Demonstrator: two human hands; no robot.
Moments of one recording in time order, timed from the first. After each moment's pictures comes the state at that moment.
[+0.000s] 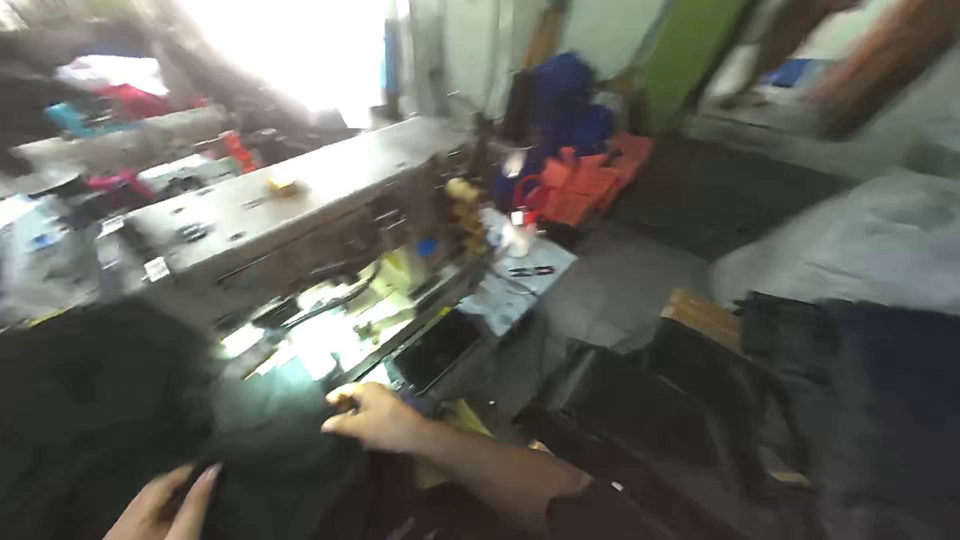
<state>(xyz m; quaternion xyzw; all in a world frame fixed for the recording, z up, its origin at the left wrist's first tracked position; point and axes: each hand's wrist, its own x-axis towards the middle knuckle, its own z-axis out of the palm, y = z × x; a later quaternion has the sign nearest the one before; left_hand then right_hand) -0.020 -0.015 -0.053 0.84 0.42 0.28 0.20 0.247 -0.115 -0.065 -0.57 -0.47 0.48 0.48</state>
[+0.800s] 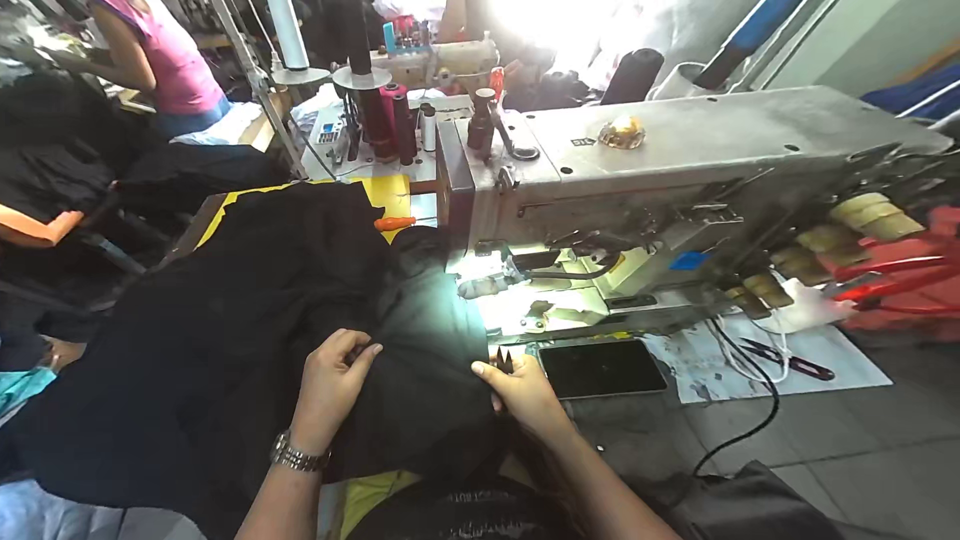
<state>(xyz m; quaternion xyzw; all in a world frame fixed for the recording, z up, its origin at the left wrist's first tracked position) -0.032 -0.009 -0.071 0.78 0.48 0.36 0.17 0.238 -0.101 -0.084 -0.57 -0.39 0.51 0.51</state>
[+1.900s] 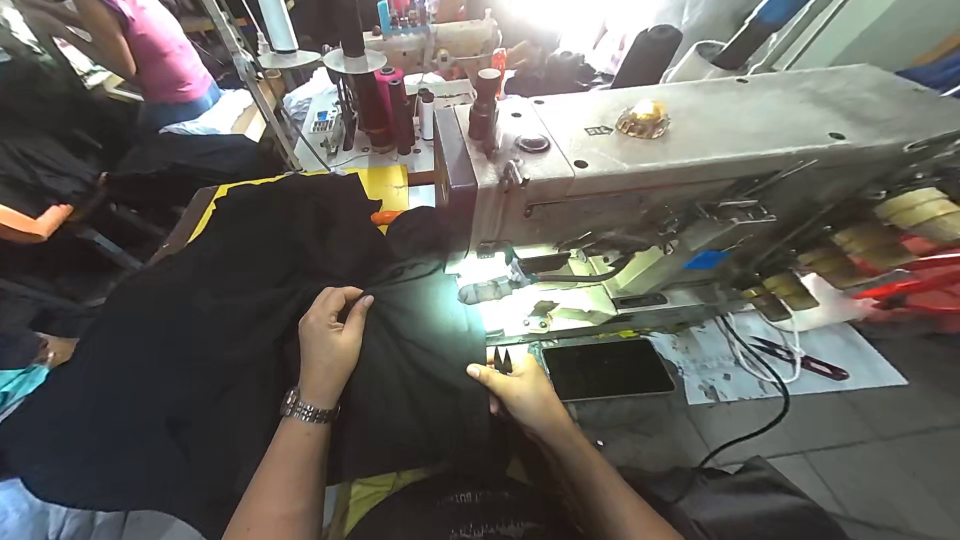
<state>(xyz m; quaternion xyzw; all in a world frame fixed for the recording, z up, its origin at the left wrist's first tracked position) -0.009 0.034 -0.057 0.75 0.48 0.44 0.12 0.236 -0.095 -0.083 -0.57 -0.38 0.53 0.50</state>
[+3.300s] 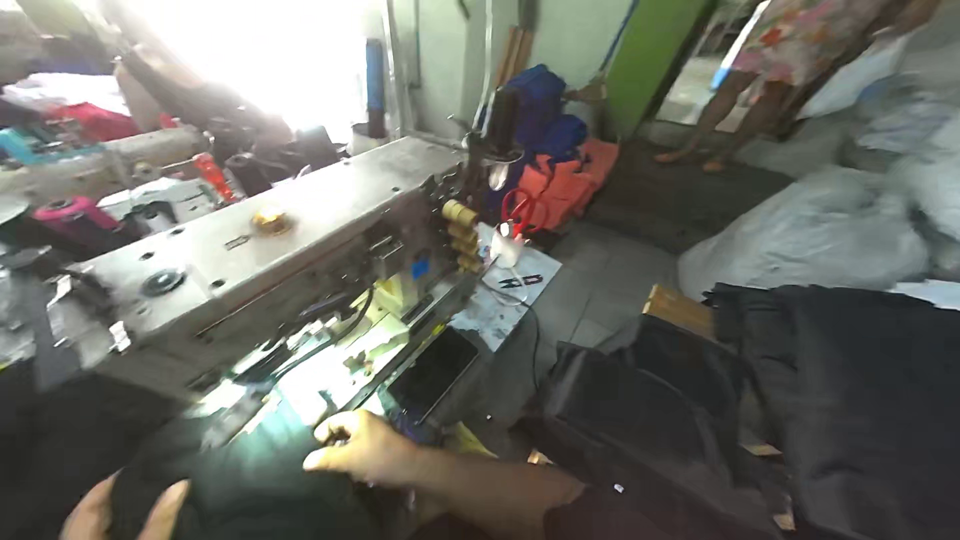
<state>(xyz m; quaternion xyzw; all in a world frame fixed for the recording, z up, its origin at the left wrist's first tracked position) -0.003 0.049 -0.059 0.81 0.39 0.35 0.26 0.244 -0.093 -0.079 -0.54 -0.43 0.47 0.54</state>
